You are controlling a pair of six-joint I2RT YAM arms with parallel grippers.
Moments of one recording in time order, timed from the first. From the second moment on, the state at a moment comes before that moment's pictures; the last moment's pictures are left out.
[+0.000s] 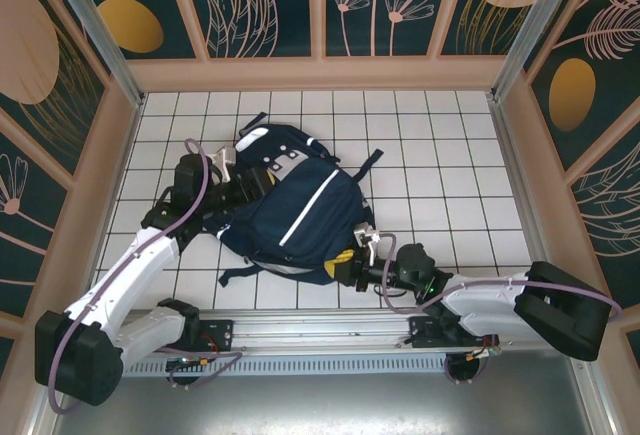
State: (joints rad) left arm -0.34 1.04 0.72 -0.22 0.45 -0.82; right arm 1.02 1.11 0.05 0.91 -0.31 0.64
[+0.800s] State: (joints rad) left arm -0.75 1.00 0.58 -0.27 0.22 -0.92; right arm 1.09 1.02 0.01 0.80 -0.04 0.68
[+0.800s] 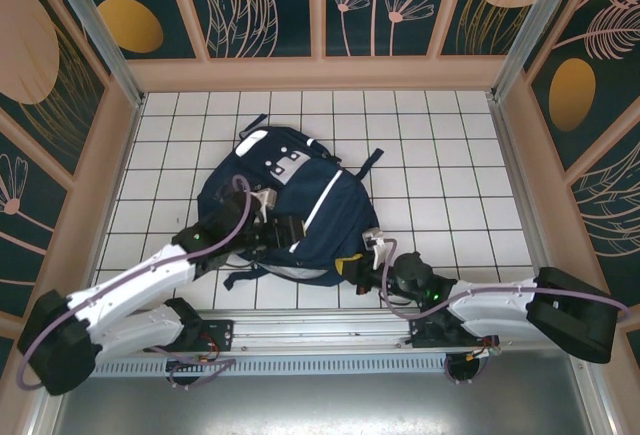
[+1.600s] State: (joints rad) left arm -1.06 1.39 0.97 -0.58 -0.15 -0.64; right arm 1.09 0.93 0.01 0.79 -0.02 0.68
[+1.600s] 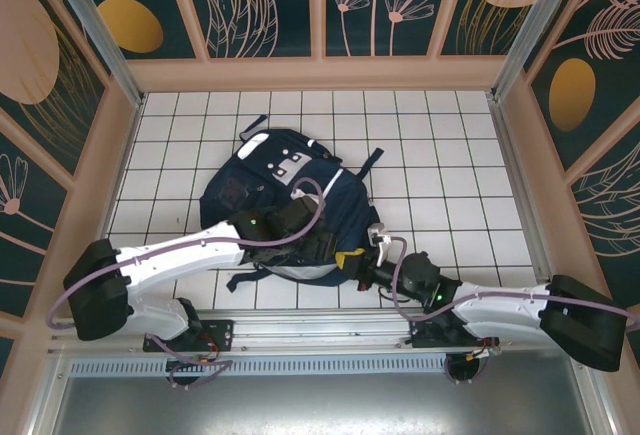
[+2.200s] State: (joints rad) left arm -1.08 1.47 1.11 -0.63 -0.25 -0.51; right arm 1.07 0.71 0.01 0.59 0.05 0.70
